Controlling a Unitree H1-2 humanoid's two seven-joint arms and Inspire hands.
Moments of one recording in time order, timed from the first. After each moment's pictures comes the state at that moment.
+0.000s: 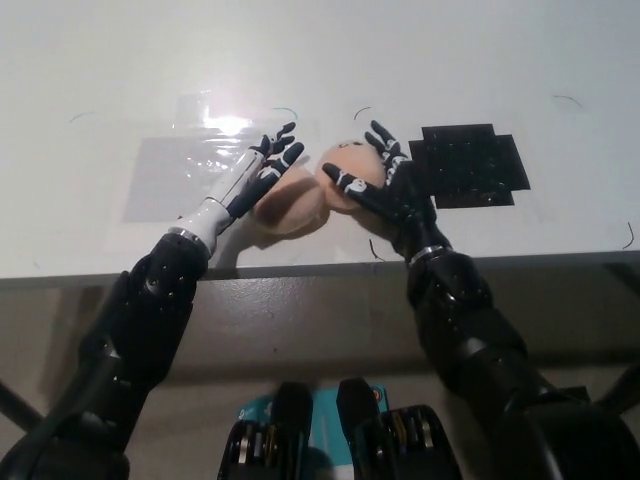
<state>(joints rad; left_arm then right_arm) -0.84 0.17 -0.17 0.95 0.25 -0.40 -0.06 -0.97 0.11 -0.18 1.33 0.15 -0.45 0.11</state>
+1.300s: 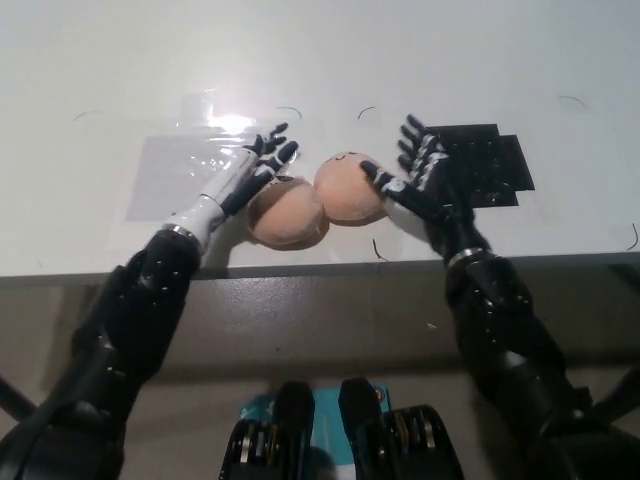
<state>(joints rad) -0.86 0.21 -0.17 1.00 0.26 -0.42 -0.05 -0.85 0.03 -0.15 1.08 0.15 -0.44 0.11</state>
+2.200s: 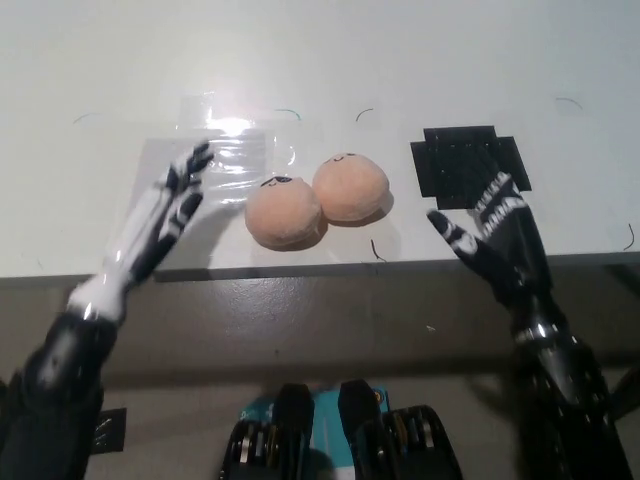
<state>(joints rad) -0.38 0.30 -0.05 0.23 0.12 -0.33 -0.14 -0.37 0.00 -0.05 0.28 0.14 -0.27 0.12</state>
